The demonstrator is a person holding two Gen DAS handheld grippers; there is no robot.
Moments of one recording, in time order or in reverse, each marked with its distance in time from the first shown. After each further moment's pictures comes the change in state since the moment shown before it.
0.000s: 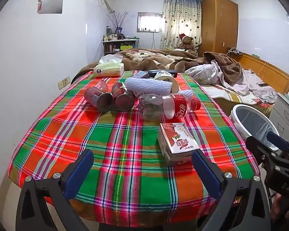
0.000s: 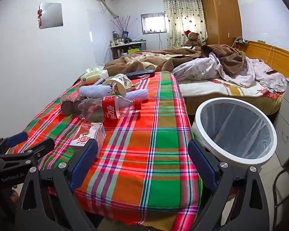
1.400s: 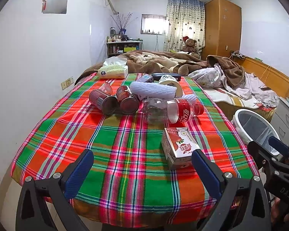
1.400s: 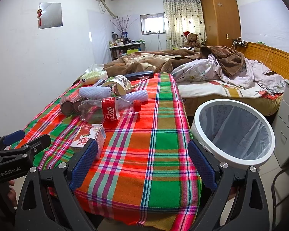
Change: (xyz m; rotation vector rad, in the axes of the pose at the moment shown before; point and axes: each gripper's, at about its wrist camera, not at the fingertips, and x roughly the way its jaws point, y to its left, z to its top) left arm -0.006 0.007 0.006 -0.027 -0.020 0.011; right arm -0.004 0.000 0.002 -0.006 -0.005 -0.015
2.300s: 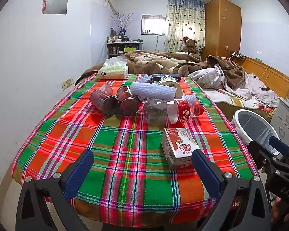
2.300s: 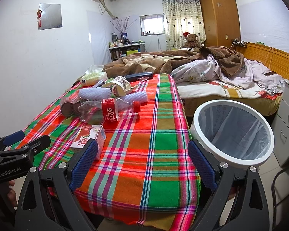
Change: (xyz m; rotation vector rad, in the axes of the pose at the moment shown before) left arm -0.002 0.000 0.000 0.000 0.000 0.000; right arm 0.000 0.001 0.000 0.004 -0.003 -0.005
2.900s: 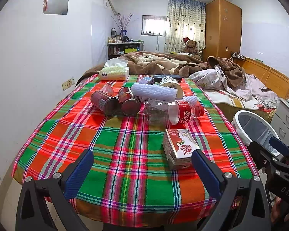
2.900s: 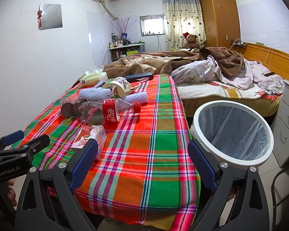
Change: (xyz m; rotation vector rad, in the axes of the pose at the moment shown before) left arm -0.002 -0.001 0.001 -0.002 -0.006 0.004; right arm -0.001 -0.001 0.001 -0.002 -0.004 0.001
